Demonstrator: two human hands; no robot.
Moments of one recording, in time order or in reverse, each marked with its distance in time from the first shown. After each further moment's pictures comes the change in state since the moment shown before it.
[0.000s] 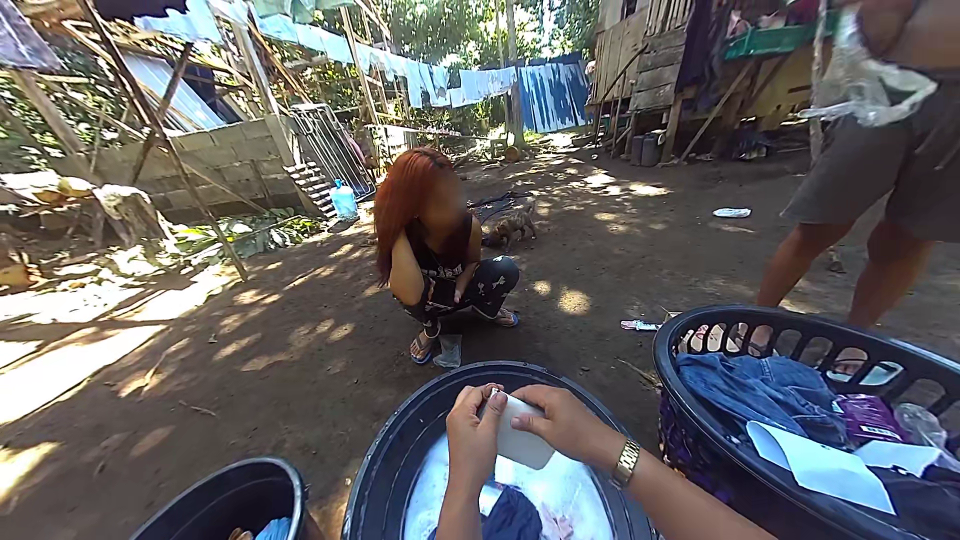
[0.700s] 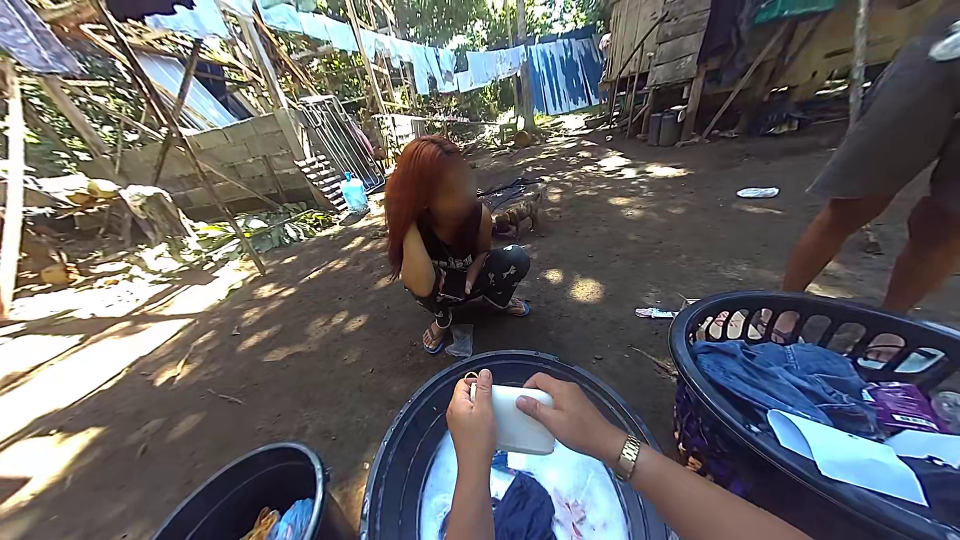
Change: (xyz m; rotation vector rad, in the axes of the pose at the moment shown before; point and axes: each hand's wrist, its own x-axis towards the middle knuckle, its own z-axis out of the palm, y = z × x) left_hand 0.006 0.001 0.002 0.036 0.212 -0.313; right_hand -0.003 -0.003 0.014 0.142 0.112 0.028
